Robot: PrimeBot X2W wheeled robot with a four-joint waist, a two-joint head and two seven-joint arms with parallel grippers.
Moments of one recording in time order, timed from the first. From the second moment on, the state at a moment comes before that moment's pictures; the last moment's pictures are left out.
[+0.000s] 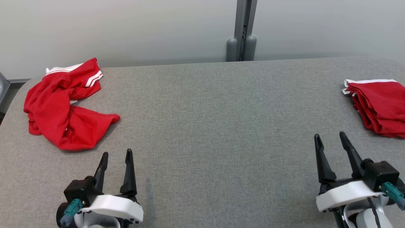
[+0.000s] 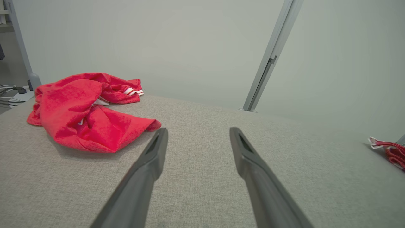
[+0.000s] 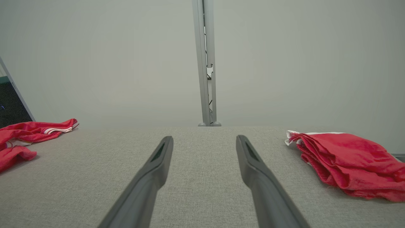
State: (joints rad) left arm -0.08 0.05 -0.13 0.31 -0.37 0.06 -0.26; right arm -0.16 -0.05 0.00 0.29 0.13 0.13 -0.26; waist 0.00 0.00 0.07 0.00
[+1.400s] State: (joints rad) left arm -0.09 0.05 -0.16 0.29 -0.36 0.08 -0.26; right arm -0.10 -0.05 0.03 0.23 0.18 0.13 -0.25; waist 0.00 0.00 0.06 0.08
